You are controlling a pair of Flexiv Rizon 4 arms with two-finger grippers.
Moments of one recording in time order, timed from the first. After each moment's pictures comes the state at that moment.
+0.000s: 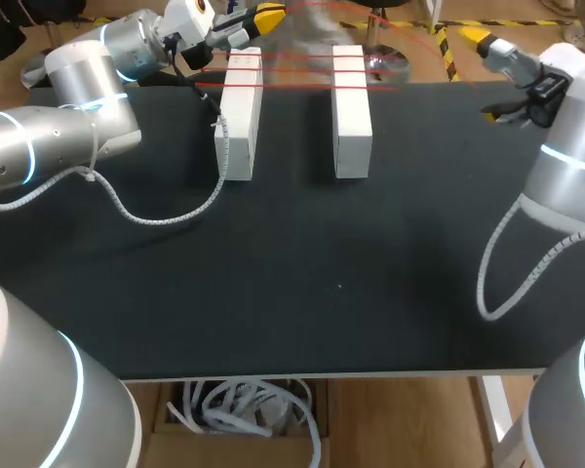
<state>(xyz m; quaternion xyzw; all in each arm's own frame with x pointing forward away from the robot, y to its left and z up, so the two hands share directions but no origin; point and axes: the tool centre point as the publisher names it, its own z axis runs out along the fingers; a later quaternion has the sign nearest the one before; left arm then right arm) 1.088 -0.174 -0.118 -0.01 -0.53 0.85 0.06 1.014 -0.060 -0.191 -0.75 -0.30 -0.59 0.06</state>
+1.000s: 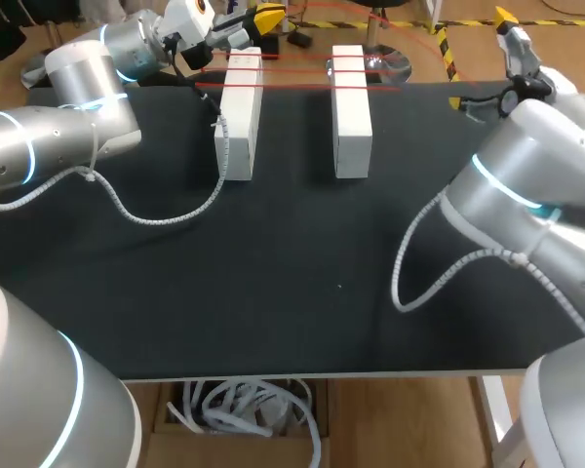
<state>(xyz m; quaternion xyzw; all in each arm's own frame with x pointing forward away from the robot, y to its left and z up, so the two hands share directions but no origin) 1.088 -0.174 -0.118 -0.01 -0.53 0.85 0.06 1.051 -0.068 -0.176 -0.75 0.06 -0.63 0.19</state>
